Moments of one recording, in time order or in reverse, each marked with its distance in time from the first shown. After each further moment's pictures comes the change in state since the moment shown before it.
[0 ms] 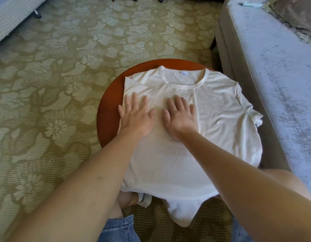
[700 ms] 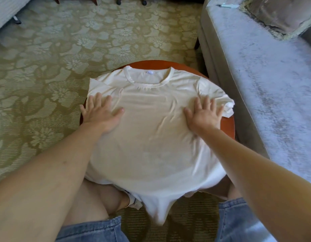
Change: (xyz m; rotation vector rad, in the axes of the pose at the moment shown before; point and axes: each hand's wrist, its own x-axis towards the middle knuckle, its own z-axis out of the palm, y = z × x) left_hand 0.014 -0.050 -0.030 0.065 -0.065 -0.090; right_hand -0.017 0.099 -0.033 -0.127 -0.017 0.383
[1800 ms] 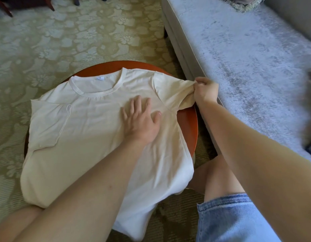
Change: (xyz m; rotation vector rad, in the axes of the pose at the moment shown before) left_hand -0.039 0.231 0.059 -0.010 0.170 0.370; right_hand 0.065 0.110 -0.032 1.222 0.284 0.434
